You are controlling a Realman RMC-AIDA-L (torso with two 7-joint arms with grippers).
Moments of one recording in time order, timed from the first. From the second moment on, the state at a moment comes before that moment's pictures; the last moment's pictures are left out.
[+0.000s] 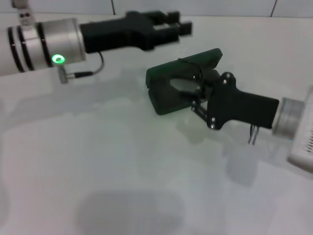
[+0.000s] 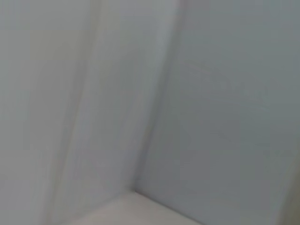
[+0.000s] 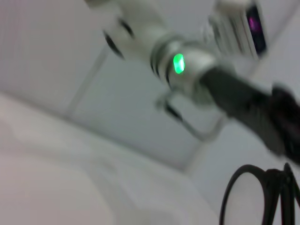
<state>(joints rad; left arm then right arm) -0.68 -2.06 0.83 0.60 1.65 1.47 -1.52 0.43 2.03 -1.77 -0.74 -0.92 -1.02 0.44</state>
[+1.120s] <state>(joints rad) -0.65 -2.07 0.76 0.59 1.63 1.39 -1.48 0.48 2.03 -2.25 -1.05 -0.91 0.03 0.45</state>
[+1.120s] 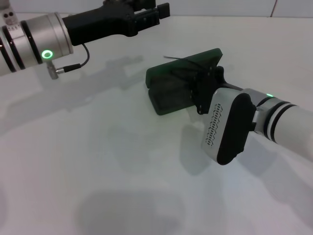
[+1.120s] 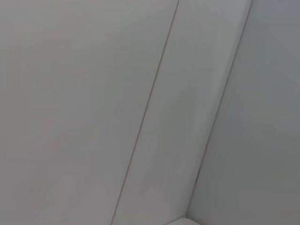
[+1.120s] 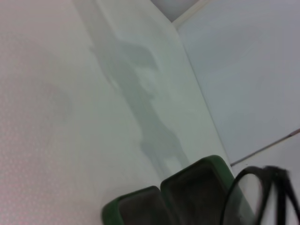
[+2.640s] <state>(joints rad) -0.80 -2.09 0.79 0.58 2.04 0.99 -1.68 0.43 1.88 -1.69 -0.65 -0.97 -1.27 1.01</state>
